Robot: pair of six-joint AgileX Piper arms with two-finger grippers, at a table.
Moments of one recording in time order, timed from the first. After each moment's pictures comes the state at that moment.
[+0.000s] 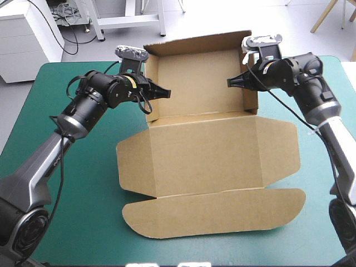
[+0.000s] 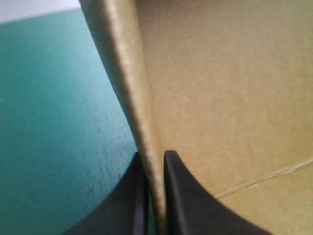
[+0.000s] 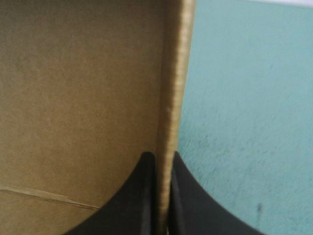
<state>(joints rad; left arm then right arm) -0.51 1.68 -1.68 0.07 0.83 -0.24 0.28 1.66 -1.75 0.02 0.94 0.03</state>
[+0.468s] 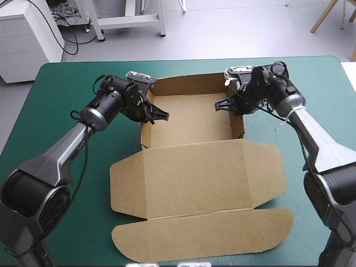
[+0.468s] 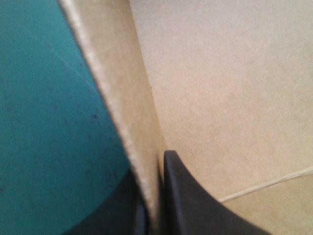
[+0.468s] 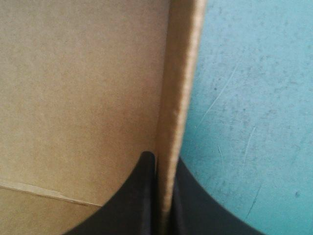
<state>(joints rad) -0.47 1.84 -1.67 0.06 1.02 -0.19 0.29 1.87 -1.75 0.09 1.08 0.04</state>
